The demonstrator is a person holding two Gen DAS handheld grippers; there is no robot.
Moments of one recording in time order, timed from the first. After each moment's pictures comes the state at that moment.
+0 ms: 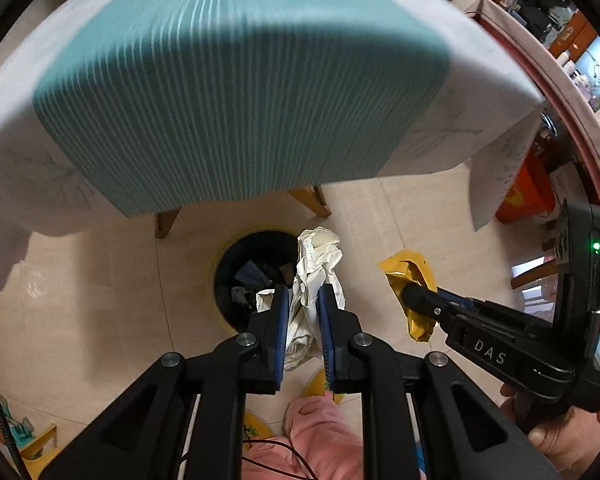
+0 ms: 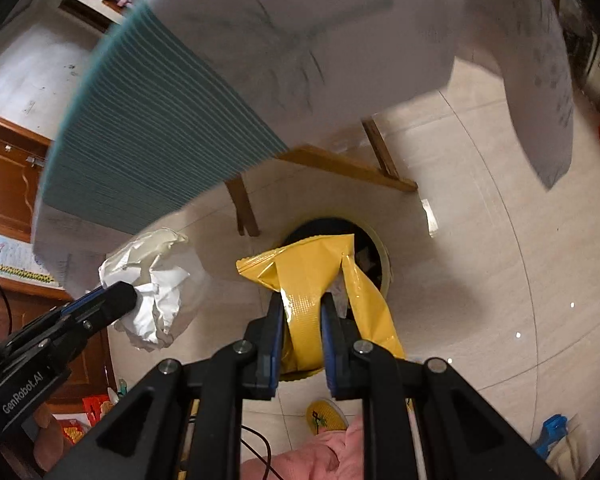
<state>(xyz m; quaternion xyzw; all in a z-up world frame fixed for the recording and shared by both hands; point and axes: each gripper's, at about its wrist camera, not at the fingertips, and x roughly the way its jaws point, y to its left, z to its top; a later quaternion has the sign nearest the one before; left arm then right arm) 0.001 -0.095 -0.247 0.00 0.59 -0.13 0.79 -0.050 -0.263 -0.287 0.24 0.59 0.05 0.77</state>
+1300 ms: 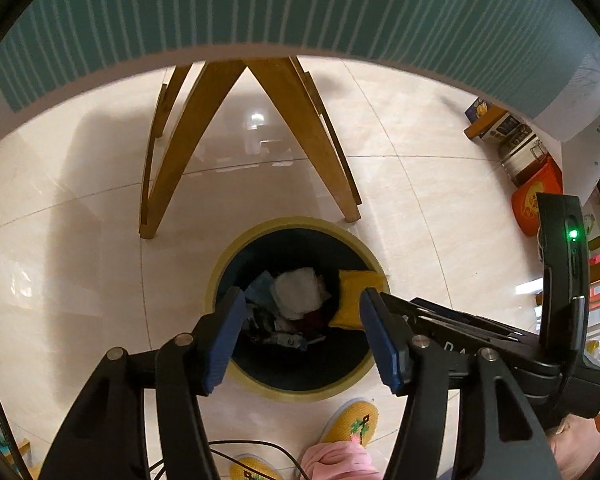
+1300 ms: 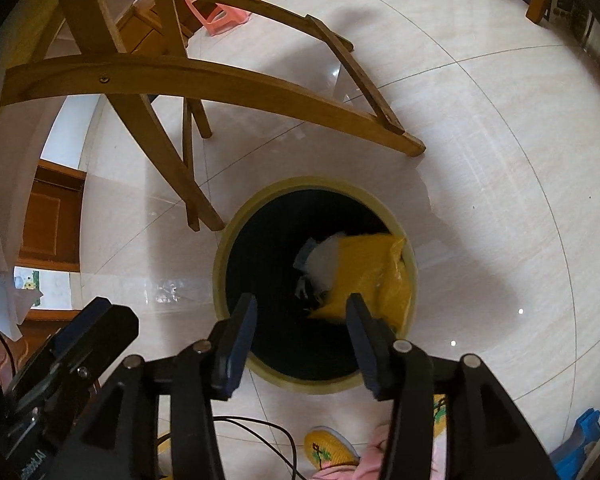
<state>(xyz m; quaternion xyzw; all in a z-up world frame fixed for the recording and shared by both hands) 0.018 -0.068 -0.390 -0.02 0.57 -0.13 0.81 -0.010 -0.221 -0.433 0.25 0.61 0.02 0.75</state>
